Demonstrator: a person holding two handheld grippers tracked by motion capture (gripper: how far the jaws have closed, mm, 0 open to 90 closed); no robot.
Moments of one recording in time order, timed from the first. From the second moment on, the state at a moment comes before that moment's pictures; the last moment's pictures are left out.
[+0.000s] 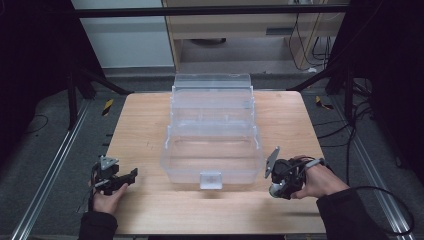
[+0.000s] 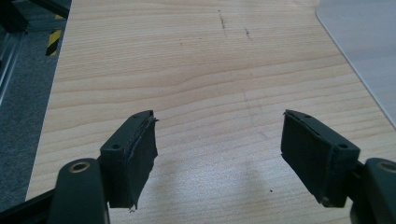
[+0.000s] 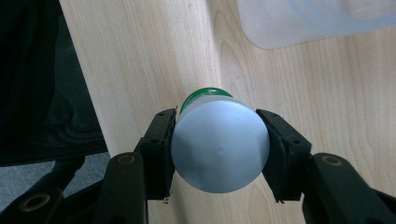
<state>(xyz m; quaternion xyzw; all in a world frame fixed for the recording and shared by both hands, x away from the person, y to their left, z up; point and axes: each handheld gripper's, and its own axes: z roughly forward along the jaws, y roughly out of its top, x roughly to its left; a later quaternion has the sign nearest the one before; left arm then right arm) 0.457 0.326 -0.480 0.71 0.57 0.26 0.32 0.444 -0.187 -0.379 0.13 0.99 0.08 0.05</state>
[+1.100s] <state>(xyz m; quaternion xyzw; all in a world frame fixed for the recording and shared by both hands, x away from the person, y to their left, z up) 0.458 0.326 -0.481 0.71 0.57 0.25 0.32 0.488 -0.173 -0.312 0.13 0.98 0.10 0.06</state>
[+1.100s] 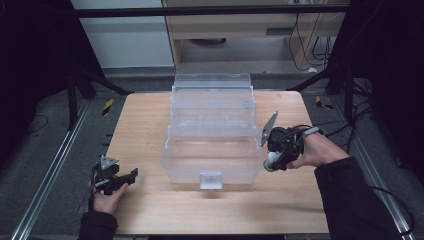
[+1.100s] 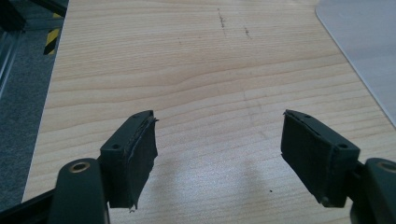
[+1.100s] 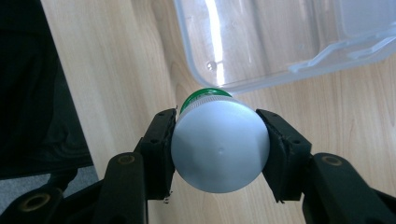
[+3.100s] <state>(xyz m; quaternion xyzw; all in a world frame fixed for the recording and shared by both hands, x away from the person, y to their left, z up) 0.459 0.327 -0.481 0.71 0.57 0.26 0.32 0.534 -0.133 -0.382 0.13 0.99 0.09 0.05</state>
